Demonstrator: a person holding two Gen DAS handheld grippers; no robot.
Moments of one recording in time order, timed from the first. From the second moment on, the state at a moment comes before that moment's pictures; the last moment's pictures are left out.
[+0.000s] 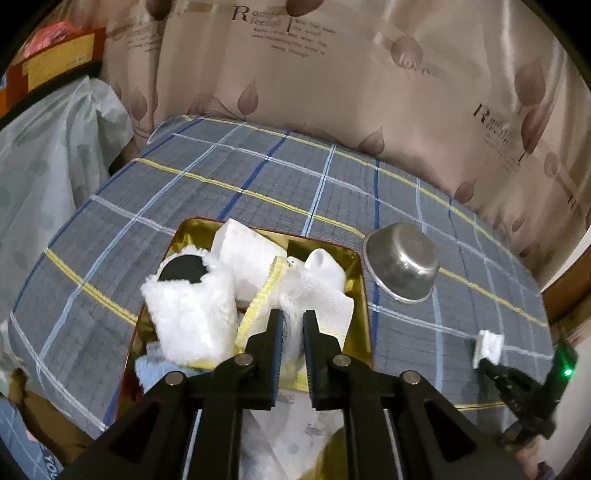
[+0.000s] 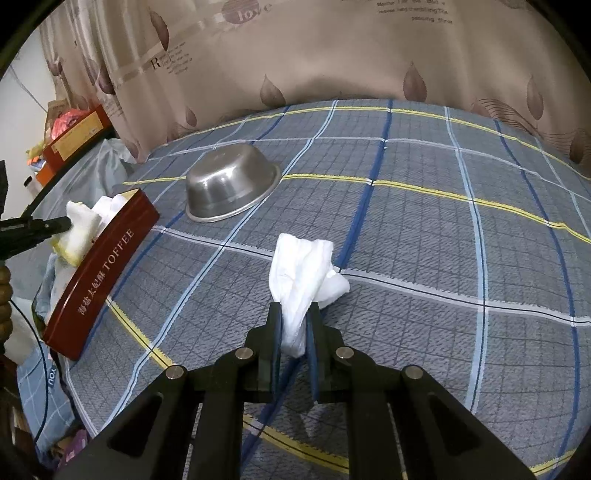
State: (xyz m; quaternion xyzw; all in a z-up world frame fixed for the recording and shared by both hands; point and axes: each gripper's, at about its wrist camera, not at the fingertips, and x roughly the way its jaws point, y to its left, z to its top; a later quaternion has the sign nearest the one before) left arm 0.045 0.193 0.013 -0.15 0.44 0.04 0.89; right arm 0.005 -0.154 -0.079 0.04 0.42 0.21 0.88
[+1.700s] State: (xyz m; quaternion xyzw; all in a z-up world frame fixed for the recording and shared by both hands) left arm -0.105 0.221 0.008 -0.13 0.41 0.19 0.88; right arm -0.068 0.073 -0.001 -0.01 0.39 0.41 0.82
